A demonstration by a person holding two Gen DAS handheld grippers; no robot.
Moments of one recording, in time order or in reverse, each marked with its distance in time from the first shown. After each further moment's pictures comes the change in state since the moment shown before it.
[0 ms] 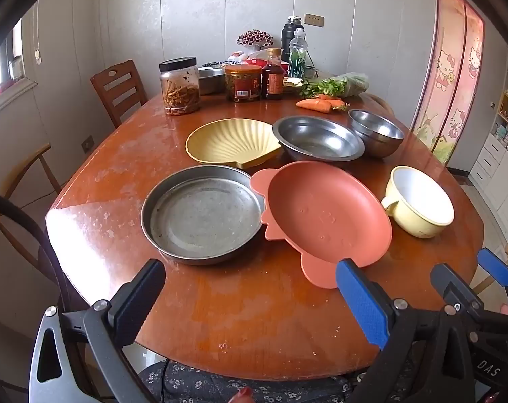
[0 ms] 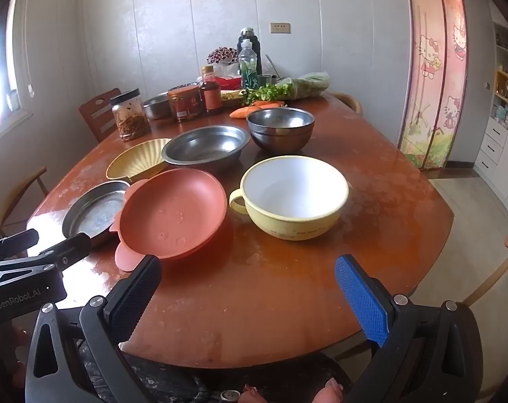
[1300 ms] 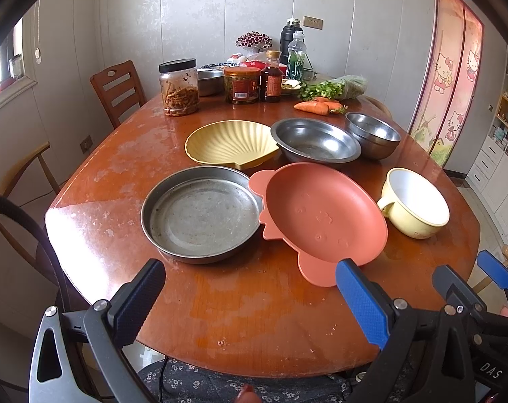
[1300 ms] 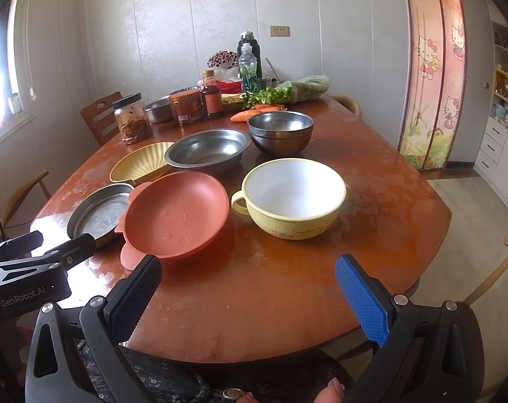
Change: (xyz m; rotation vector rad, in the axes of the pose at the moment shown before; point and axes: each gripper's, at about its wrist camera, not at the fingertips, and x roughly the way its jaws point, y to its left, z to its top) left arm -0.004 0.000 -0.002 -0.001 -0.002 -0.009; right arm -0.011 -0.001 -0.003 0.006 -0.014 0.002
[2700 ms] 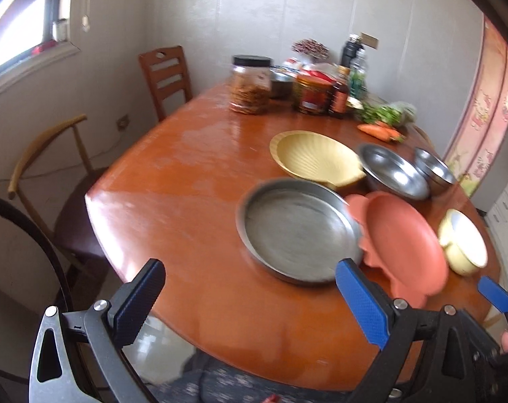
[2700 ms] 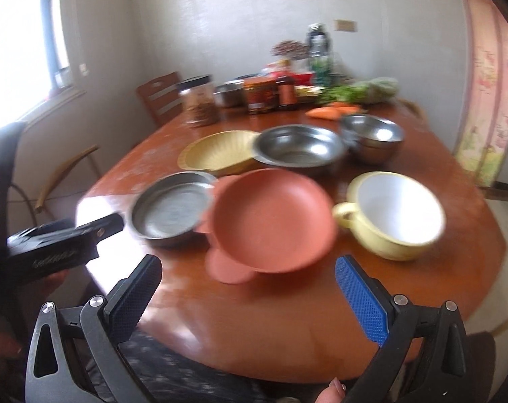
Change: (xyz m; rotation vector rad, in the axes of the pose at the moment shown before) left arm 0.003 0.104 0.013 -0.169 -0.010 0.101; right arm 0.018 0.071 0.016 -0.127 0.065 0.241
